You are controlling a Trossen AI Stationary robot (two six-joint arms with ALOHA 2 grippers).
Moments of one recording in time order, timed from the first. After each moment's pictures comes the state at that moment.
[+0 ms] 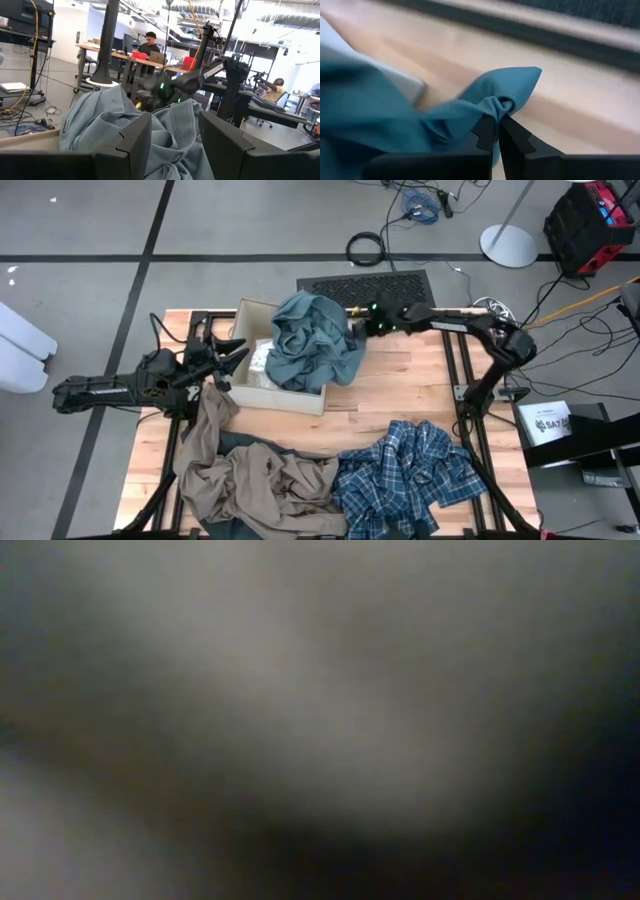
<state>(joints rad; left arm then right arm) 0.12 0.41 0.34 0.27 -0.28 -0.17 -0.66 1.66 1.07 -0.36 0.02 0.55</state>
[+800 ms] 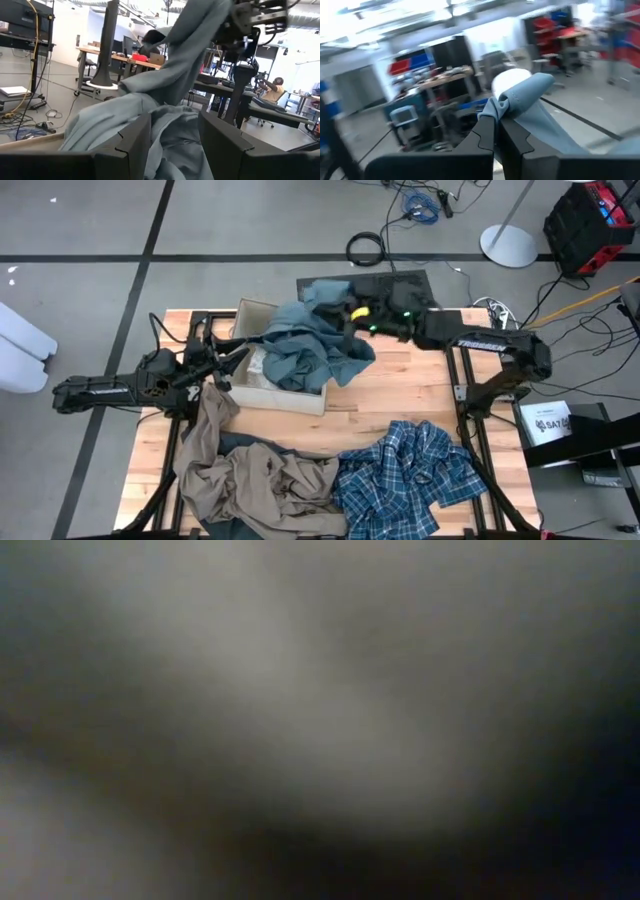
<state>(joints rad) 0.12 0.41 0.34 0.28 -0.28 -0.15 -0.20 1.51 1.45 0.20 -0.06 0.32</state>
